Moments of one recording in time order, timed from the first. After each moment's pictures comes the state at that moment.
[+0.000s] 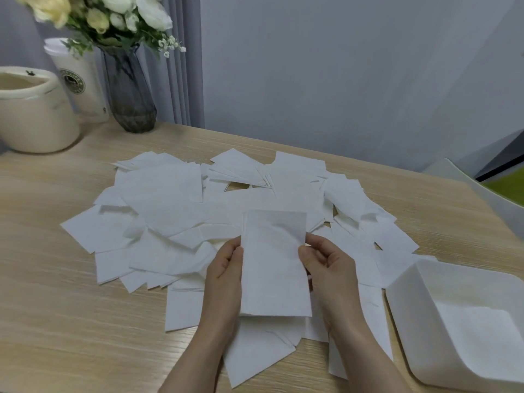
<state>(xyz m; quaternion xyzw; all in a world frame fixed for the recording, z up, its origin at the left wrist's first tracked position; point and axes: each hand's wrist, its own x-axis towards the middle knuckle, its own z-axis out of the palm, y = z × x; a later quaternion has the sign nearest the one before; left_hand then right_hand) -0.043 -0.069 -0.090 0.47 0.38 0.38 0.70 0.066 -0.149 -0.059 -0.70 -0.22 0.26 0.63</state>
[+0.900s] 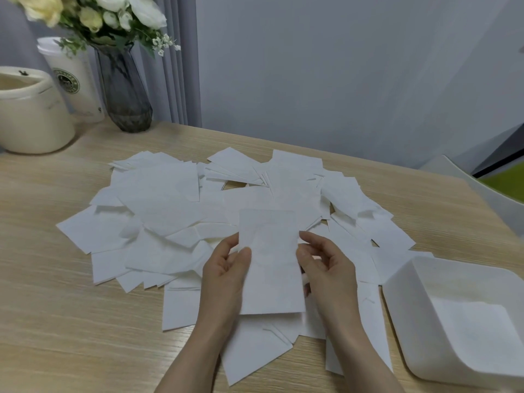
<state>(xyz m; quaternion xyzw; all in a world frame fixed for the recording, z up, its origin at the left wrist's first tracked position) -0.044 -0.071 -0.089 0.45 0.34 0.38 0.73 0.067 -0.155 -0.069 -0.73 -0.22 0.20 0.62</state>
